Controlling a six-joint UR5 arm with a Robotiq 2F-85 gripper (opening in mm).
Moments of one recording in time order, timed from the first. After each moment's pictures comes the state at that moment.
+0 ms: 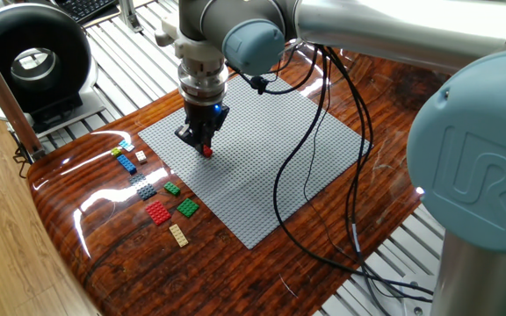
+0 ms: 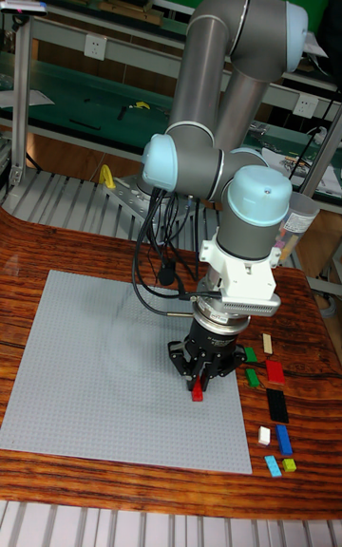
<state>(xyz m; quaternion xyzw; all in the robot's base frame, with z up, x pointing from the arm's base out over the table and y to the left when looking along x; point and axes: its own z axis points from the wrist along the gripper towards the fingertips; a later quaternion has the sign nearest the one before) 0.614 0.107 0.008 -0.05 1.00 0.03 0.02</state>
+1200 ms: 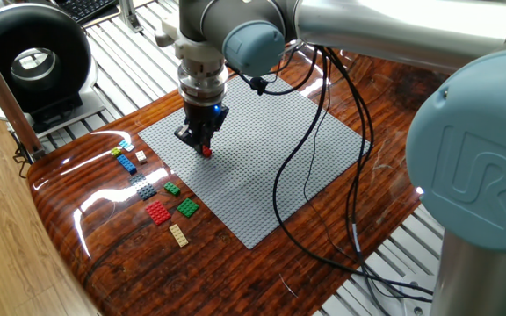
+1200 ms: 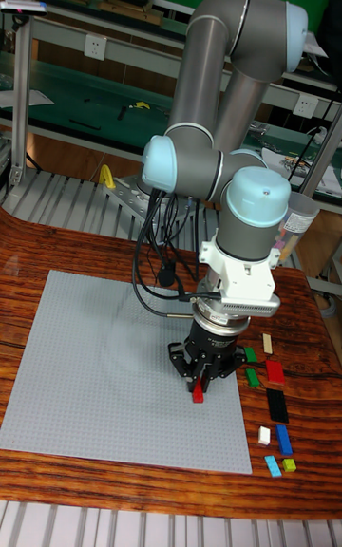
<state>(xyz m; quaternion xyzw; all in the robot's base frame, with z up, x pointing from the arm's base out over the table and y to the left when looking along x) 0.615 0.108 0.006 -0.05 1.00 0.04 0.03</state>
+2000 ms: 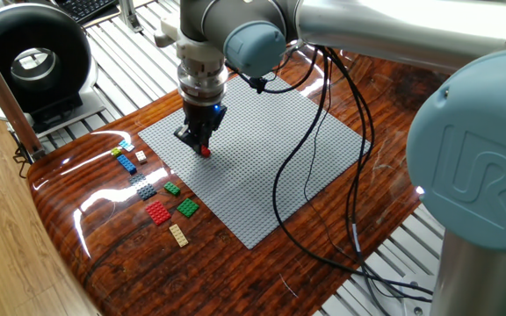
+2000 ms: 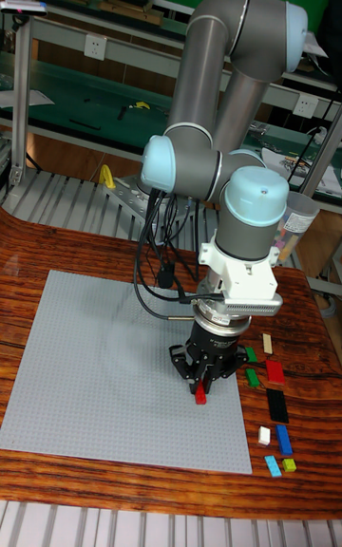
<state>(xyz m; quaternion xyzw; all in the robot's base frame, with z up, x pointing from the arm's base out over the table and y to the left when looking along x) 0.619 0.112 0.007 -0.08 1.00 0.04 0.03</state>
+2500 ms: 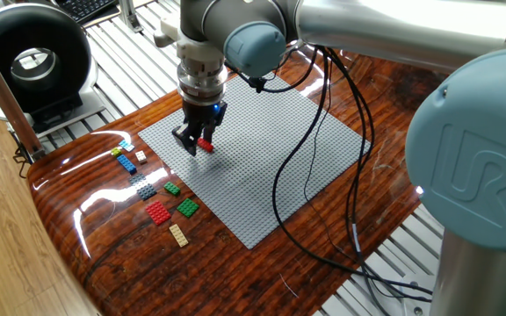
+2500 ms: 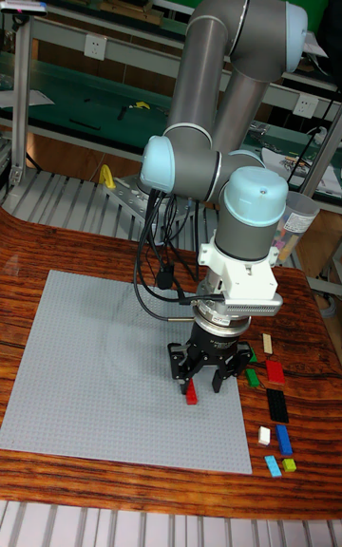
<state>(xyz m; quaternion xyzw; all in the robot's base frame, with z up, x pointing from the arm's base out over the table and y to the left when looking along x) 0.620 0.111 0.007 -0.08 1.00 0.04 0.03</state>
